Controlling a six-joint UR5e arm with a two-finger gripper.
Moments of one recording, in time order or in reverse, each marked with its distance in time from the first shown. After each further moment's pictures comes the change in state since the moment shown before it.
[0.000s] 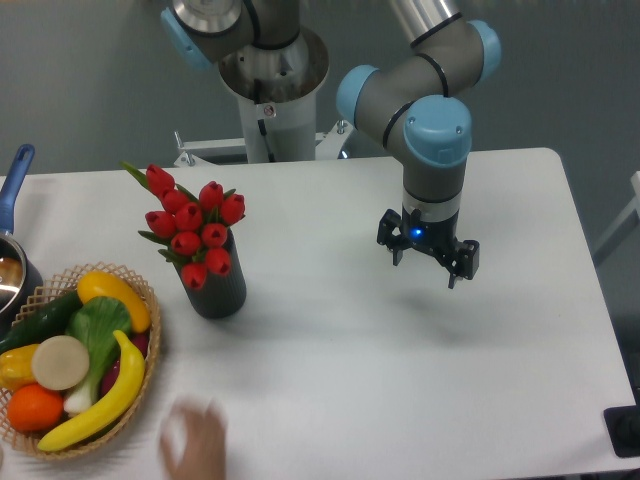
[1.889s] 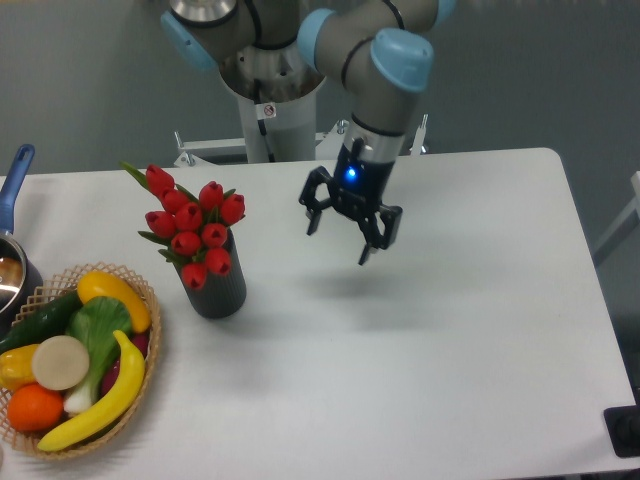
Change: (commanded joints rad) arm 0.060 0.368 -0.314 0.026 -0.644 0.072
